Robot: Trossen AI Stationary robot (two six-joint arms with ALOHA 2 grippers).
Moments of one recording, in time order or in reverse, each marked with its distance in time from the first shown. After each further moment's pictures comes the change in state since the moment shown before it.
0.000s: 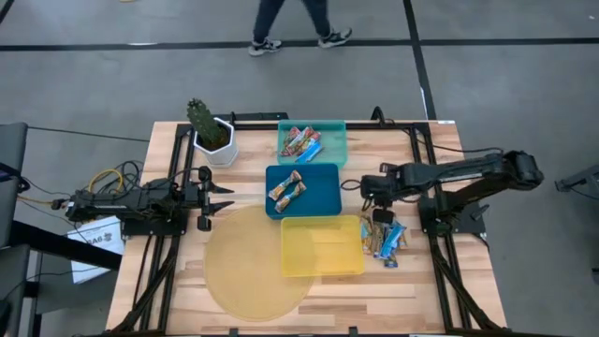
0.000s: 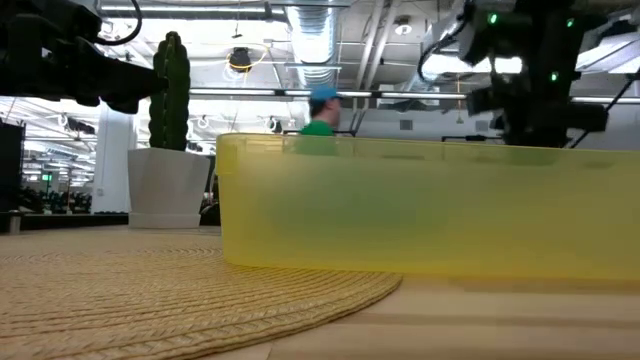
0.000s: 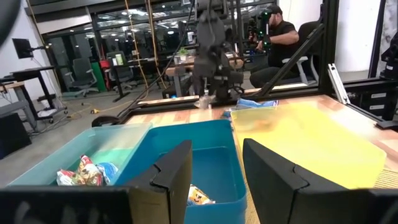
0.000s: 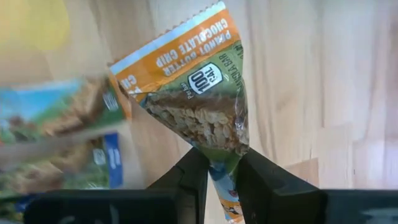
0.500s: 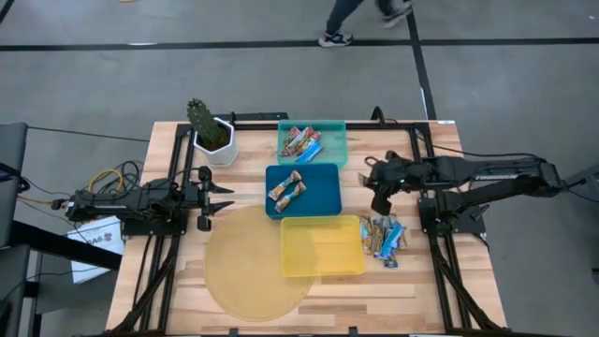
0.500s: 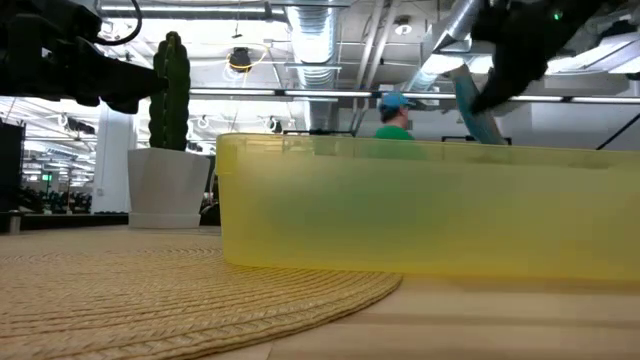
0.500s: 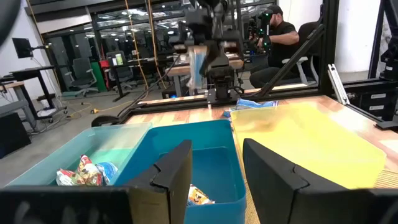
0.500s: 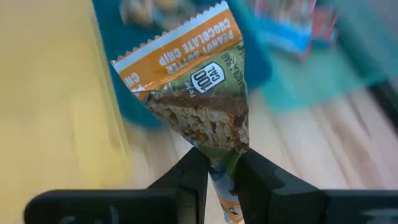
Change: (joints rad) left arm 0.000 0.000 0.000 0.000 0.000 -0.002; right arm 0.000 -0.325 0.000 0.240 0.002 0.072
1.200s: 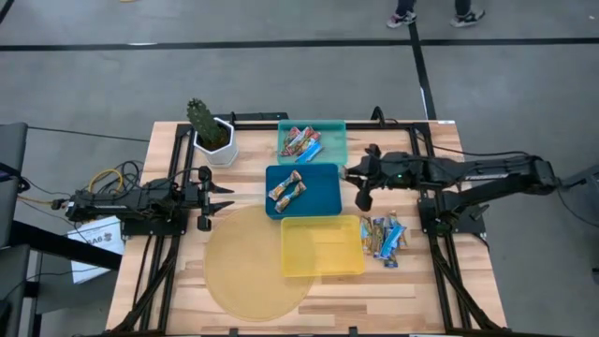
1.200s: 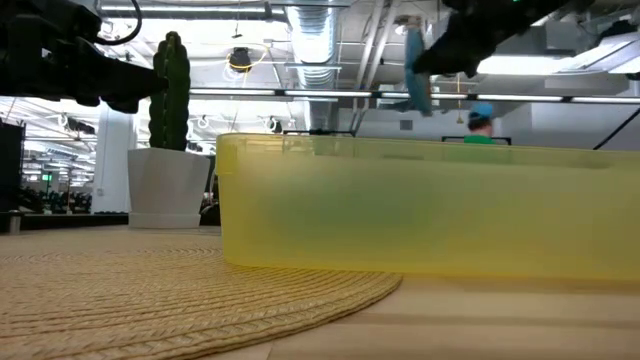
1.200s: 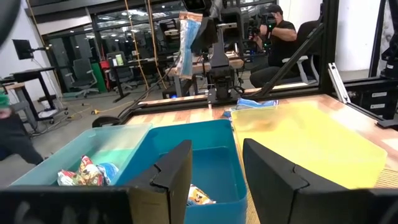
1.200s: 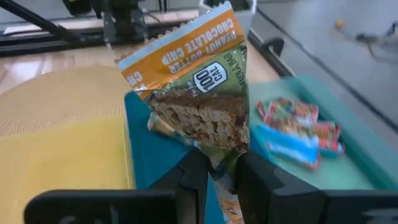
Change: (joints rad) left arm 0.000 0.000 0.000 0.000 0.000 0.009; right arm 0.000 0.092 0.001 0.449 -0.004 -0.106
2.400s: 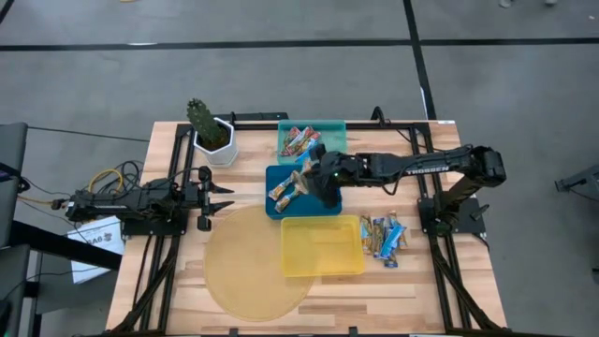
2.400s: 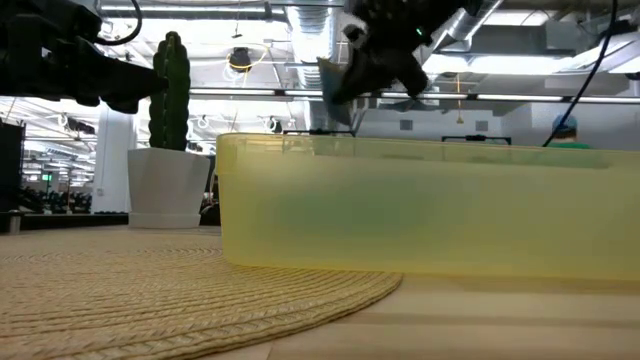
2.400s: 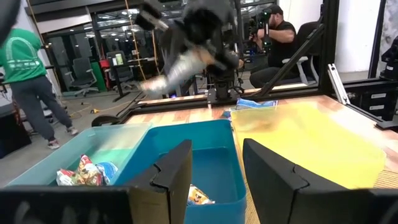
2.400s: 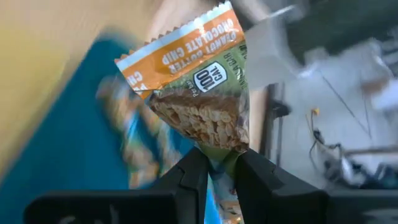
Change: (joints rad) left arm 0.000 0.000 0.000 0.000 0.000 -0.009; right arm -0.013 0.553 0.426 -0.063 0.002 -0.865
